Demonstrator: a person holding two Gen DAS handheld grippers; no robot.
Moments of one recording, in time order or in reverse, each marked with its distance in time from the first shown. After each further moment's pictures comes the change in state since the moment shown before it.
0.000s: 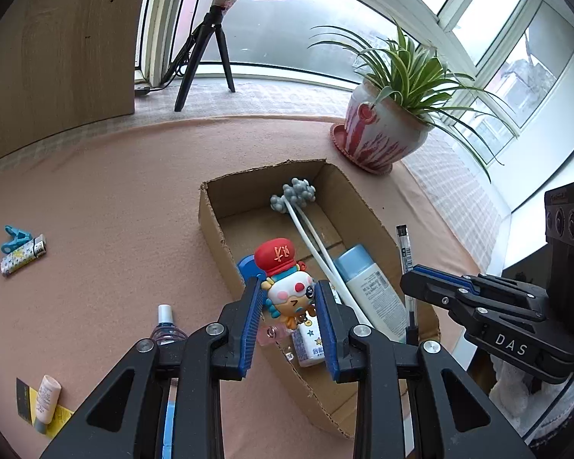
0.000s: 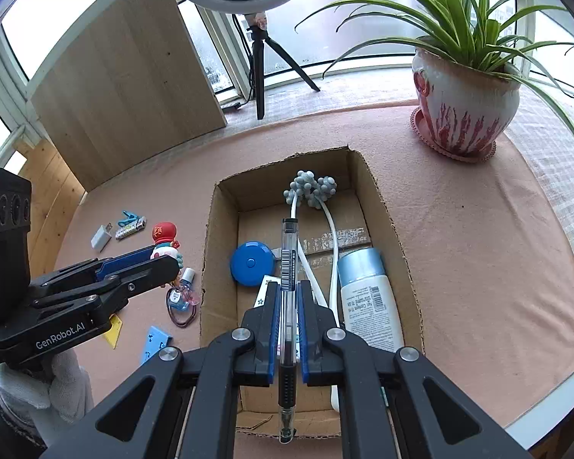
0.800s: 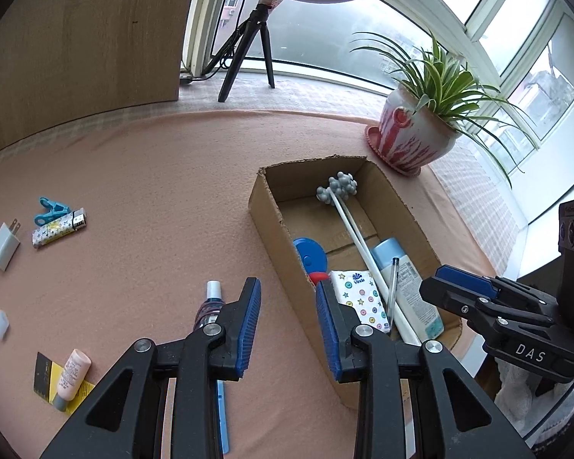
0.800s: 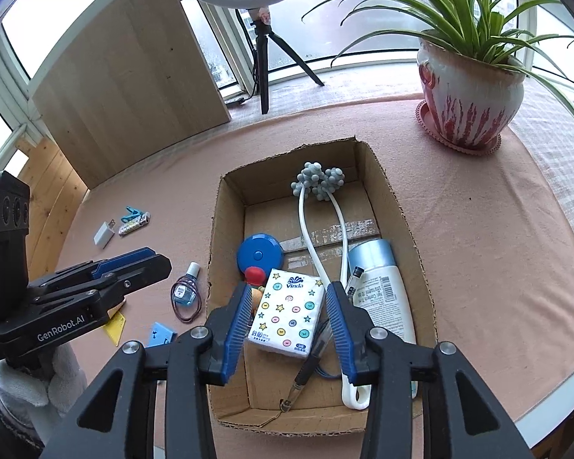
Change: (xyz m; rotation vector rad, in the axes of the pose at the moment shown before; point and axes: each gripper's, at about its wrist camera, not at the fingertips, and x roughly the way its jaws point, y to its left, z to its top) left arm -0.027 0.038 -0.015 -0.074 0.001 0.076; right arm 0.004 0.010 -0.007 0.002 0.009 0.015
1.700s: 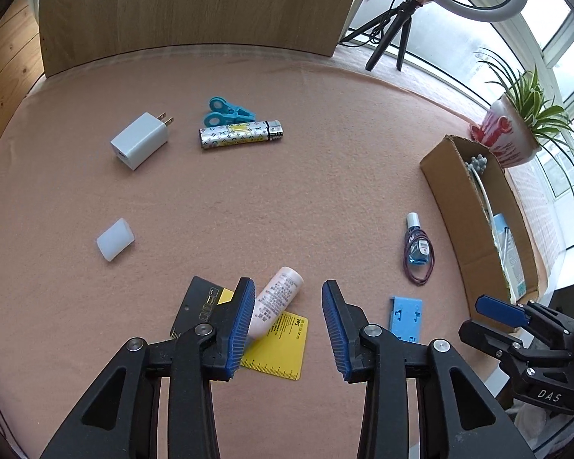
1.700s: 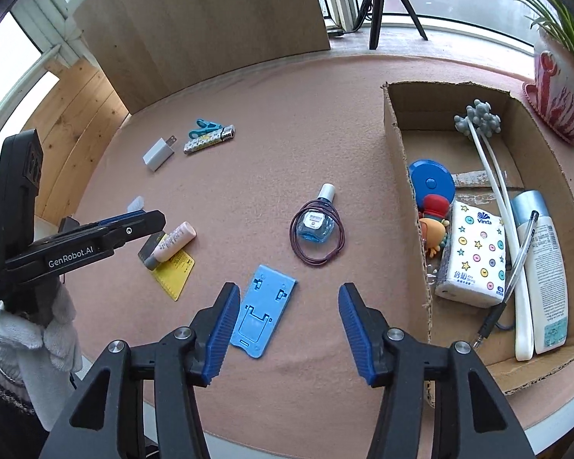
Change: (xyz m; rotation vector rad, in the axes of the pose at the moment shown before) left arm -0.041 0.178 -0.066 -0.159 0.103 0.163; right arm 0.060 0.137 -0.053 -0.122 0.175 0.065
